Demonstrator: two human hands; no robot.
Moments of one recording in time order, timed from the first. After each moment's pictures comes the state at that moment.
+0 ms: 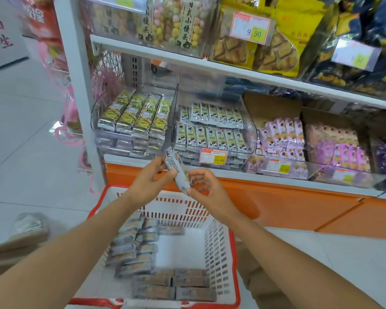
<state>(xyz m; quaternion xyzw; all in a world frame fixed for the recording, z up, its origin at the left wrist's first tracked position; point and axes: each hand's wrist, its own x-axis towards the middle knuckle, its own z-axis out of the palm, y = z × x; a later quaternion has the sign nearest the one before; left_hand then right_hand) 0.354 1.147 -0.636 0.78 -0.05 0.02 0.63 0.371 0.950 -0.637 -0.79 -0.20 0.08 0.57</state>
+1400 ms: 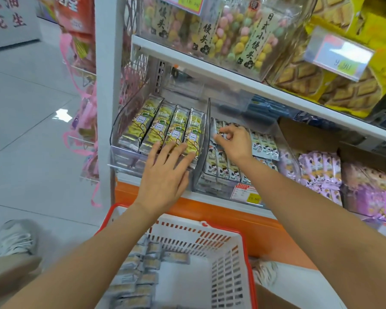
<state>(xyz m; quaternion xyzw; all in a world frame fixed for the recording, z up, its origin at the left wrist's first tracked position) 0.431 1.197 -0.644 0.94 -0.07 0.32 0.09 0.588 1.029 -0.586 -0.93 -0.13 -0.14 0.30</state>
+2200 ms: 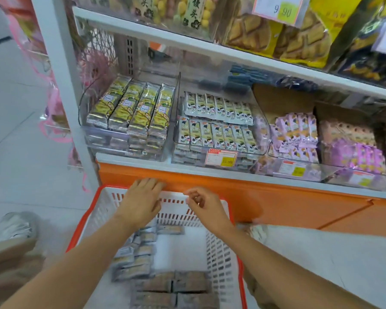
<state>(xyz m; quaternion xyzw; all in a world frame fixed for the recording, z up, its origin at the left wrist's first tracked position) 0.379 1.178 -0.732 0.98 -0.15 0.11 0.06 0.396 0.961 -0.705 -0.86 -0.18 0.05 0.47</state>
